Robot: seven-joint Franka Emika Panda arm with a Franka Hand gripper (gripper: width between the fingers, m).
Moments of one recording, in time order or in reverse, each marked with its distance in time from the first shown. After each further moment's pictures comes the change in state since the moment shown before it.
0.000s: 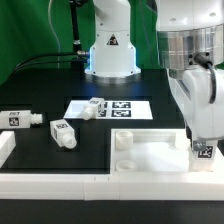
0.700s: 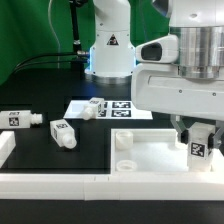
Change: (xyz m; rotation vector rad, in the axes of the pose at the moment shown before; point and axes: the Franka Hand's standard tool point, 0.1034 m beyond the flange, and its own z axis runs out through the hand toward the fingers) arm -0.003 -0.007 0.000 -0.023 0.085 -0.877
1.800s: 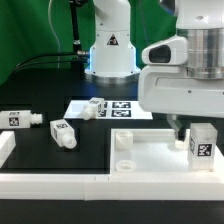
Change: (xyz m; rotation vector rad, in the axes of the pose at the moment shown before) arm -0.014 -0.008 0.000 0.021 -0.033 -0.344
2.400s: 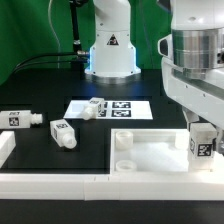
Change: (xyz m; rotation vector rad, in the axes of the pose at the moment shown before) arm -0.003 -0.003 0.000 0.016 -0.020 0.644
